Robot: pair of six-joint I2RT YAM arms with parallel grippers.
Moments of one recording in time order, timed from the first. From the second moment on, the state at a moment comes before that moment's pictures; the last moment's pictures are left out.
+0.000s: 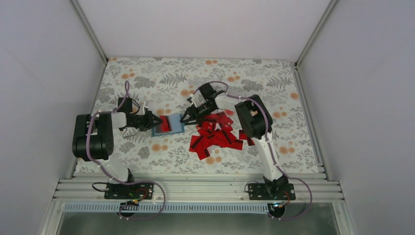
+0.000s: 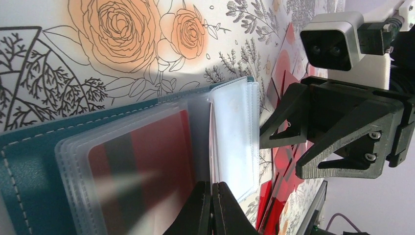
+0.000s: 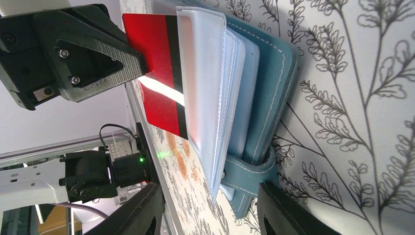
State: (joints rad) left arm 0.09 1.69 0.71 -0.17 0.91 -0.33; right arm 0.59 2.36 1.64 -0.51 -1.07 0.36
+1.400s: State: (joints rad) left arm 0.08 1.84 0.74 -0.12 1.02 -0.33; right arm 0.59 2.41 1.69 -0.54 -1.07 0.40
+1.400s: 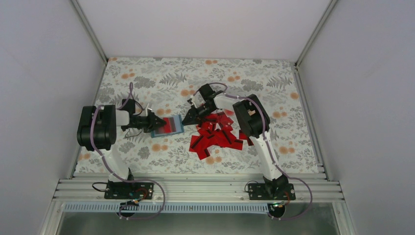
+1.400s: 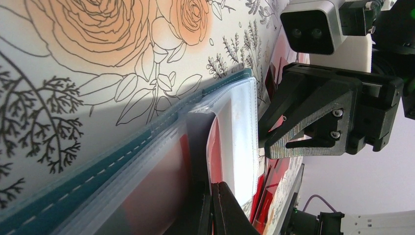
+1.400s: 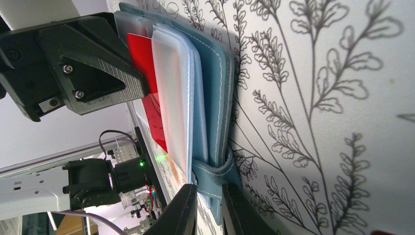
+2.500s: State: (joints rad) left arm 0.00 1.81 0.79 -0.19 0.92 -0.36; right arm 0.59 2.41 1.69 -0.54 -1.07 0.42
